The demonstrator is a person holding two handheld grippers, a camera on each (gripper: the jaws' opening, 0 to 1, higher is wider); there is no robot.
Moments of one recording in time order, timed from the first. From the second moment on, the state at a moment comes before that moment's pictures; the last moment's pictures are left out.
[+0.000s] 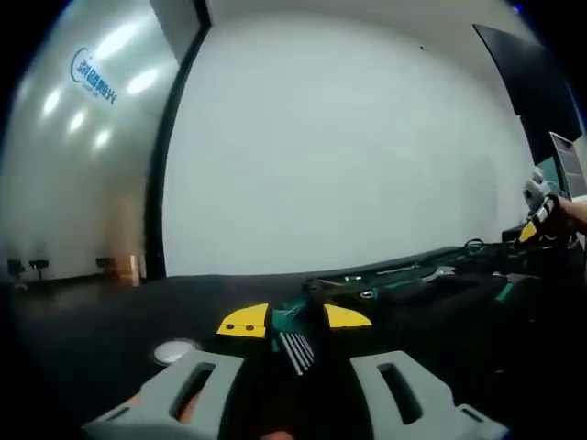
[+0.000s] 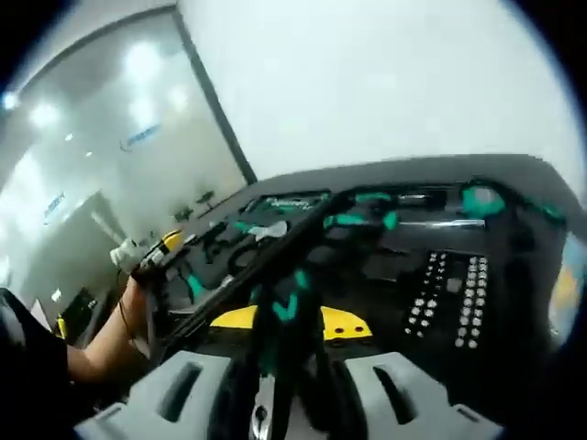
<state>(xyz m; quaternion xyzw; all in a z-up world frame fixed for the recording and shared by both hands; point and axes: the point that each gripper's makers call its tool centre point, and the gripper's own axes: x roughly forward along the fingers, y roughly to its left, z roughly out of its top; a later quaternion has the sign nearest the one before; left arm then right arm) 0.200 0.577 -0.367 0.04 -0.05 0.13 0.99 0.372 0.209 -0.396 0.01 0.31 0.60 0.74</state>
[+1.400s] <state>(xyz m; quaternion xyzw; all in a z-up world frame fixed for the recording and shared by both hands) 0.204 0.577 -0.371 0.05 -0.04 0.12 0.99 0.331 0.110 -0.255 0.10 -0.10 0.67 0.73</state>
